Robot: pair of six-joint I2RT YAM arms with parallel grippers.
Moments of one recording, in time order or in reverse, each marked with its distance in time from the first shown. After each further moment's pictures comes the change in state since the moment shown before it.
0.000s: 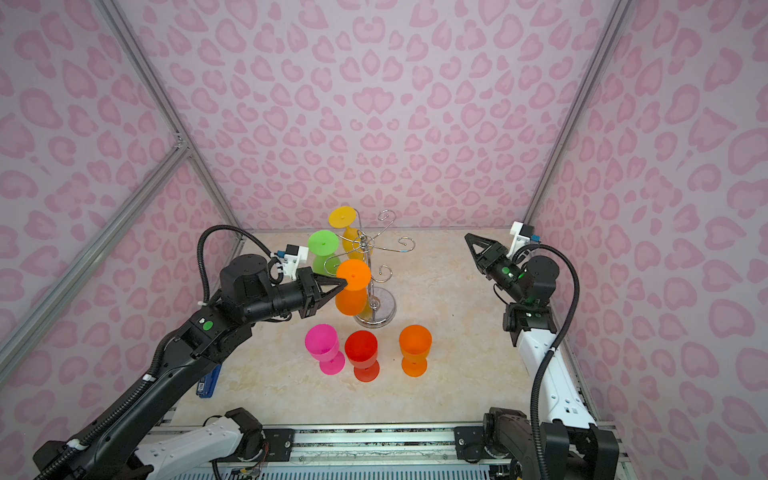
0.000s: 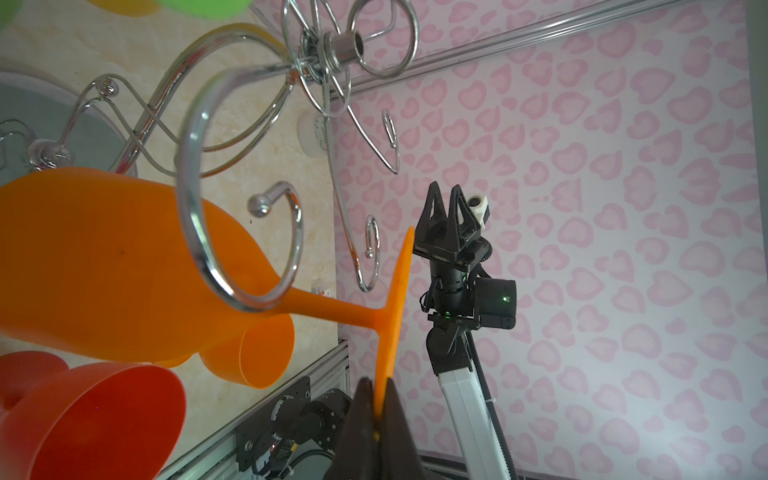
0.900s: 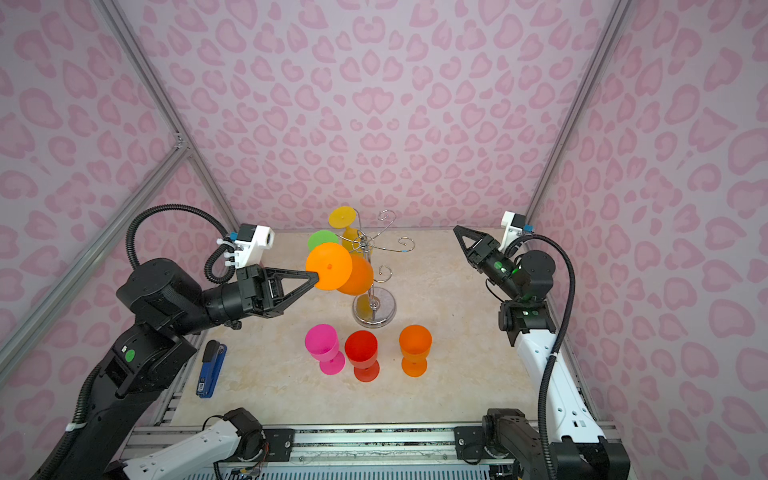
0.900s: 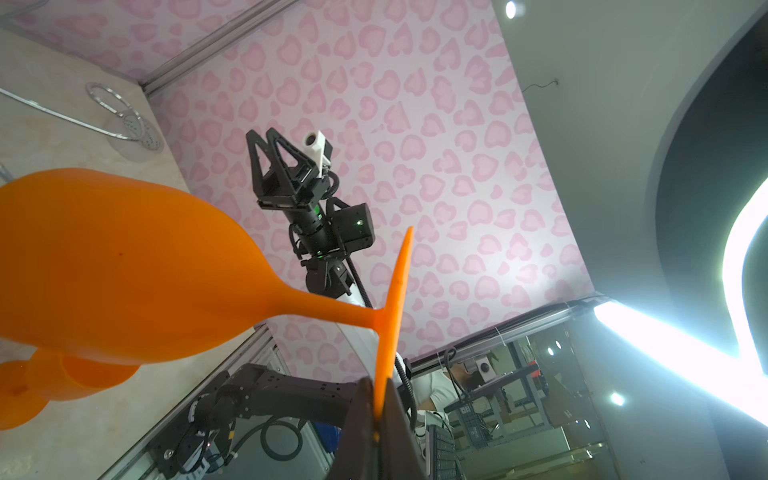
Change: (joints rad) left arm -0.010 -0.114 0.236 0.075 0.206 0.040; right arm 0.143 -0.037 0.086 -0.040 0.057 -0.018
